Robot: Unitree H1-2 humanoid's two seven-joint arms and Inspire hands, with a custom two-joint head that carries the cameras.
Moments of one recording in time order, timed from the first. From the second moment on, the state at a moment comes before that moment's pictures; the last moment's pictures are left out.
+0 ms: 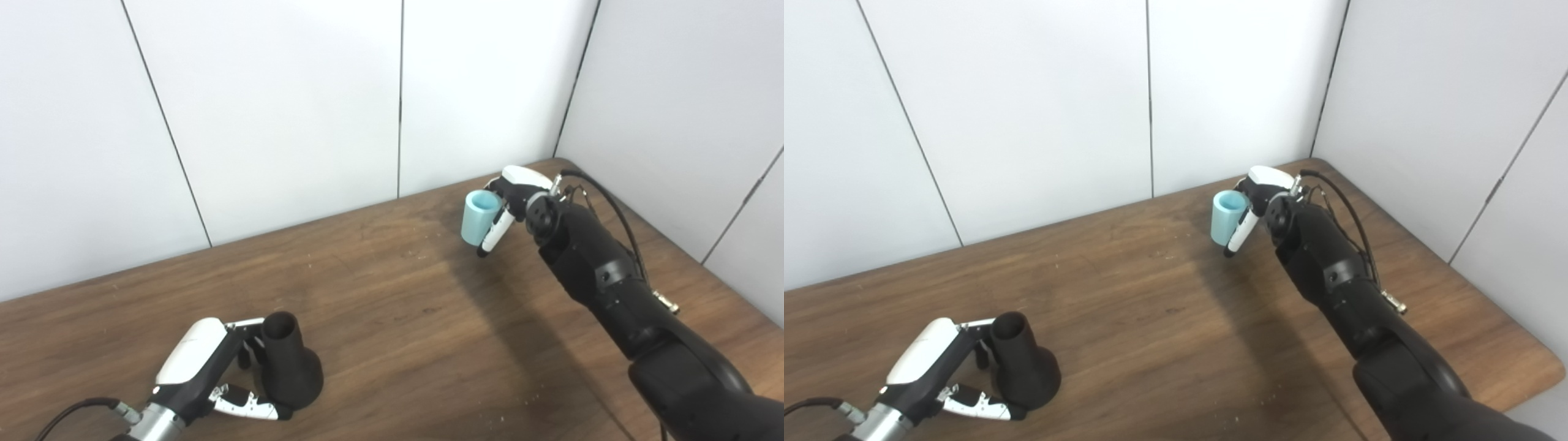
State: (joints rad) left arm -0.39 0.35 -0.45 0.20 0.53 -0.26 -0.13; right arm -0.64 -0.57 0.11 0.42 -0.79 0.47 0.36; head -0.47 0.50
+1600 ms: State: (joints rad) left arm -0.39 0.36 -0.45 0.19 0.51 -0.26 -0.15; right arm -0.63 -0.55 0.15 0.41 -0.74 0.47 0.17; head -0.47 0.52
